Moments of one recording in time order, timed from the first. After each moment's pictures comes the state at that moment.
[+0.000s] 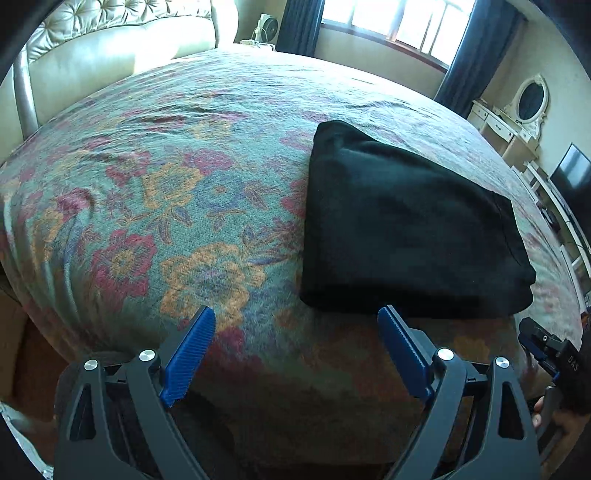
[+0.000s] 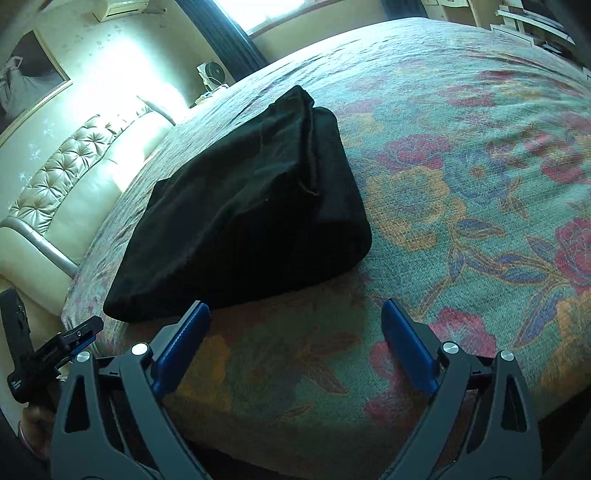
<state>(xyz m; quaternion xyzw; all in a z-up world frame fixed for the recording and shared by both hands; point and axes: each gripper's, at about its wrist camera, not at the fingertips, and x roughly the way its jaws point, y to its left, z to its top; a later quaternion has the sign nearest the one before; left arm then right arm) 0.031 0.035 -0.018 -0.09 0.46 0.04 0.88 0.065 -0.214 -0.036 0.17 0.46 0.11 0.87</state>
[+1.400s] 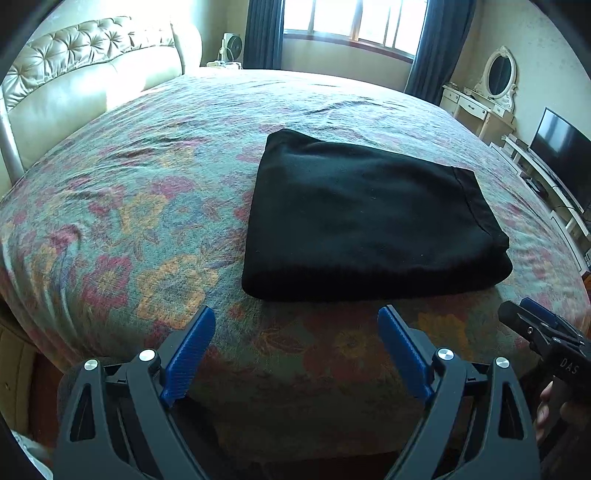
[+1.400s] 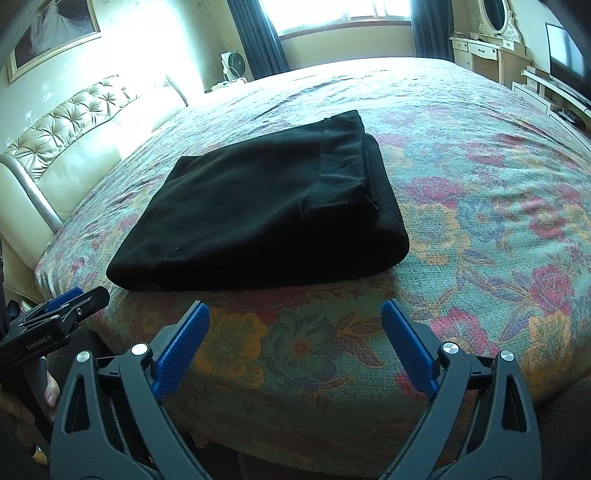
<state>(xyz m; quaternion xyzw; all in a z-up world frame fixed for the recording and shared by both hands) 0.016 -0.008 -0.007 -0.03 0.43 0.00 0.90 0.046 -0.181 -0.003 0.07 0.43 0.11 0.89</state>
